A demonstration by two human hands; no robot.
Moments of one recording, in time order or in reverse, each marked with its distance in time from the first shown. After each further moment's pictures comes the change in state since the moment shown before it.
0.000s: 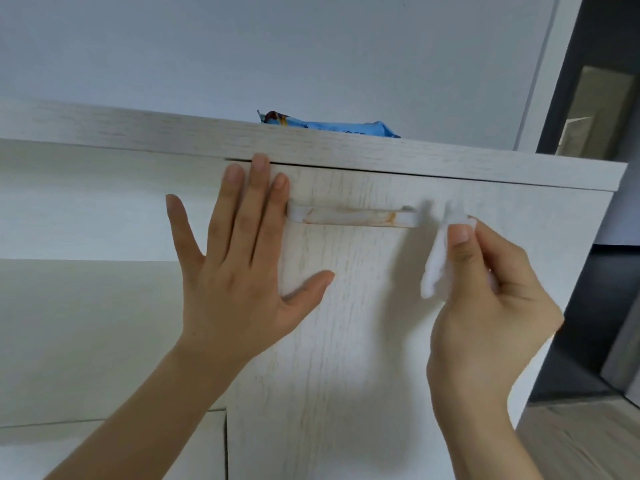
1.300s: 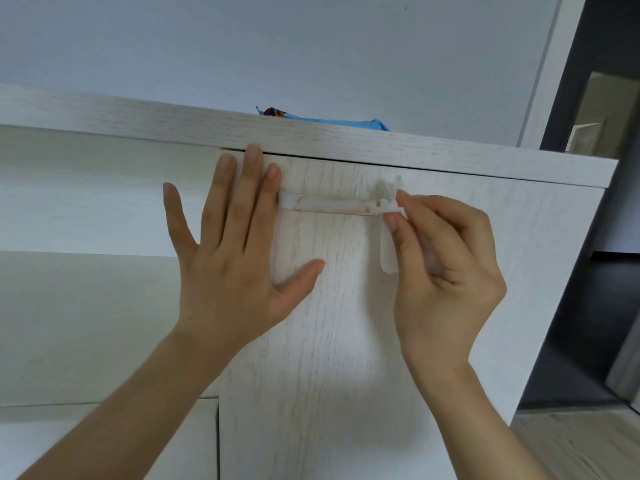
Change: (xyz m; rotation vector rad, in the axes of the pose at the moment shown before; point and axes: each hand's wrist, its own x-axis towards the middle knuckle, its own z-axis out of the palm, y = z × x) left_hand -0.001 0.001 0.001 -0.037 0.023 0.000; right_hand 0.009 0.027 0.004 -0.232 -0.206 -0.665
